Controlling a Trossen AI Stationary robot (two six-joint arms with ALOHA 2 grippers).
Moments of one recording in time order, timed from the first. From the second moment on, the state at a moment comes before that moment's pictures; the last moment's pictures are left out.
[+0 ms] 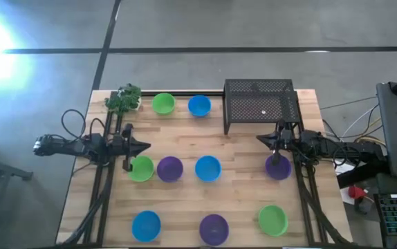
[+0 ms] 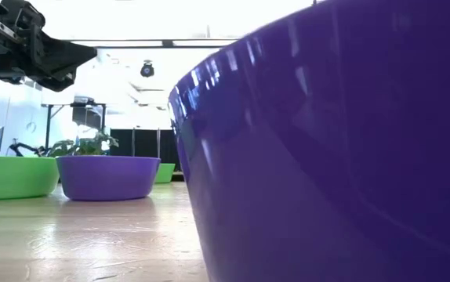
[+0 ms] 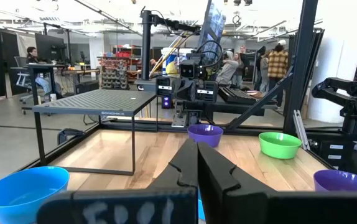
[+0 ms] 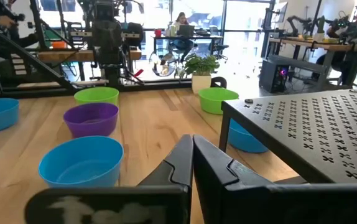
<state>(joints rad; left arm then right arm) -0.14 0.02 0.01 0.11 -0.20 -0.02 -0.04 0.08 0.02 0.01 0.21 0.03</state>
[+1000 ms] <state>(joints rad) -0.14 0.02 0.01 0.11 -0.20 -0.02 -0.04 0.08 0.02 0.01 0.00 -0.05</state>
